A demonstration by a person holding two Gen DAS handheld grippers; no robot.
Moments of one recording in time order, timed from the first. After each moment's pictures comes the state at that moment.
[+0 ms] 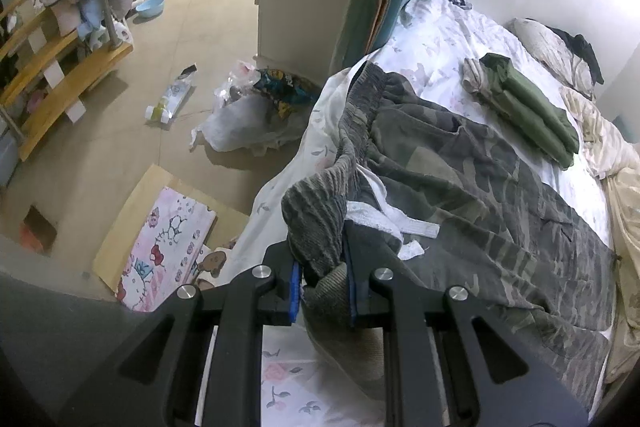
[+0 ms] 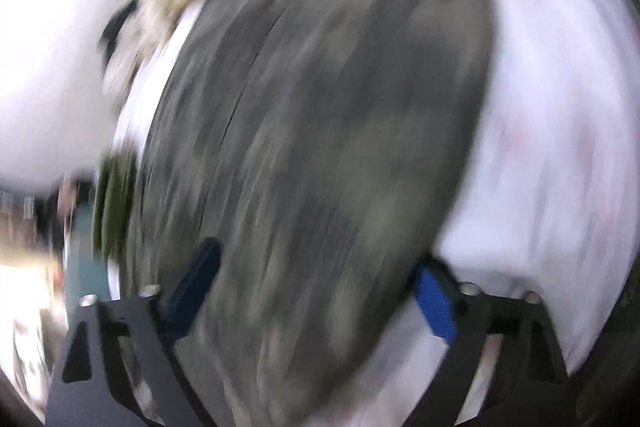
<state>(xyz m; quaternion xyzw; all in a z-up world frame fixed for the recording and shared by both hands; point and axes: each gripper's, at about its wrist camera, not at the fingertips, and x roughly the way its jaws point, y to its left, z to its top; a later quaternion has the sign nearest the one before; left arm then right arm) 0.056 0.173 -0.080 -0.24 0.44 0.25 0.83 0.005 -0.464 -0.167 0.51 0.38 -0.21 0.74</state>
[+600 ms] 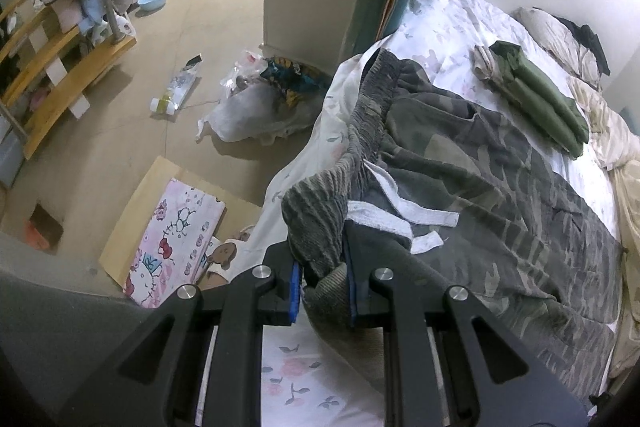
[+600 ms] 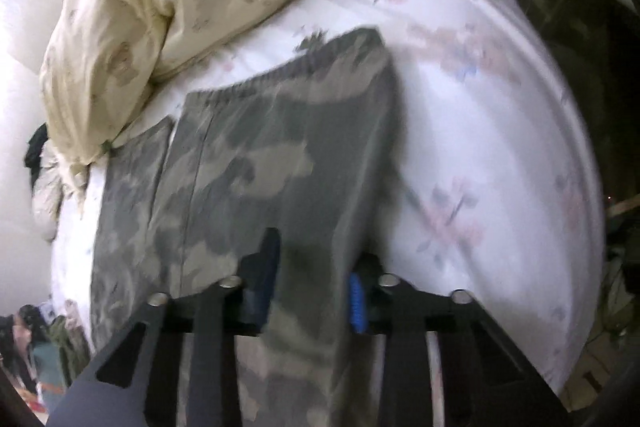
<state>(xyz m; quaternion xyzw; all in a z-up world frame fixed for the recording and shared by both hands) 0.052 0.184 -0.088 -0.24 0.46 0.25 0.82 0.036 -0.614 -0.137 0.45 0.34 -0.39 0.73</state>
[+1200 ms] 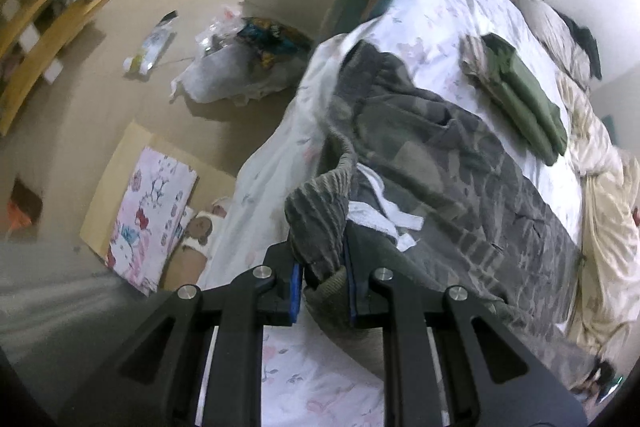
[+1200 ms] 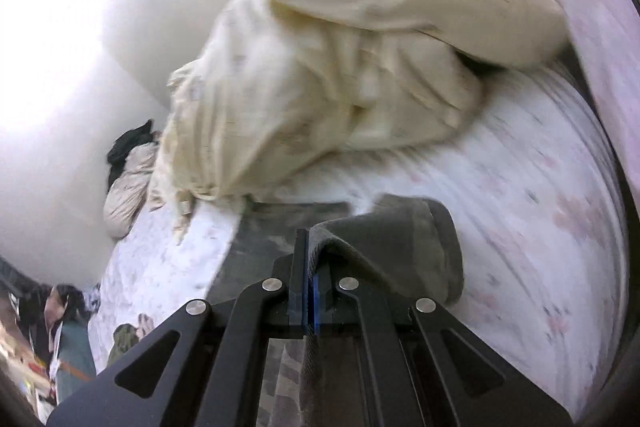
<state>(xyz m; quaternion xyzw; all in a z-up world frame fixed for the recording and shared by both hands) 0.103 0.218 -0.055 -0.31 0.53 0.19 0.77 0.148 -0.584 0.015 0.37 0.23 -0.28 0.85</state>
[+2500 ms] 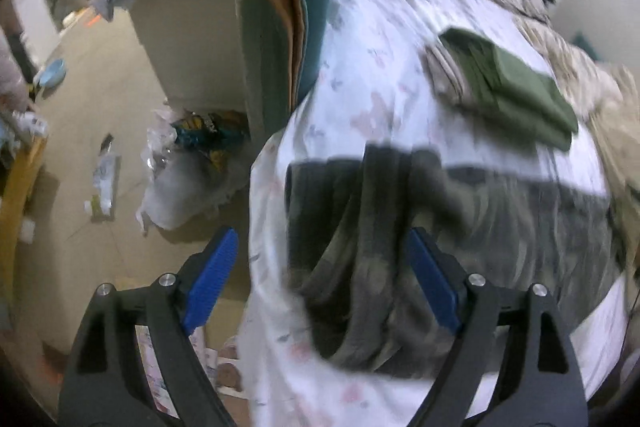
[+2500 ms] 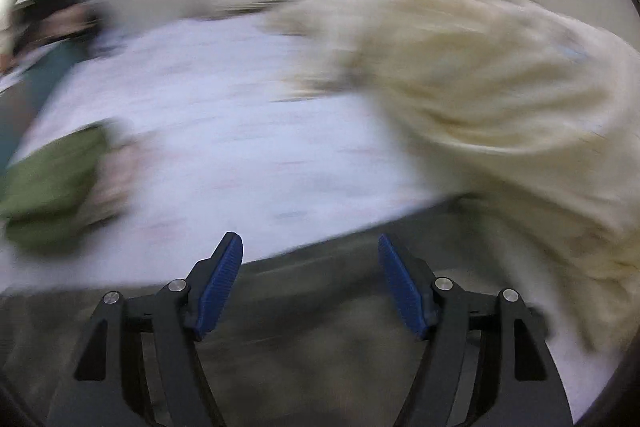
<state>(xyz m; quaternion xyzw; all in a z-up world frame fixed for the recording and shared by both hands) 0.246 0.261 -0.086 -0.13 0.51 0.09 0.85 0.432 -0.346 -0.049 0.01 0.44 0.07 0.90</state>
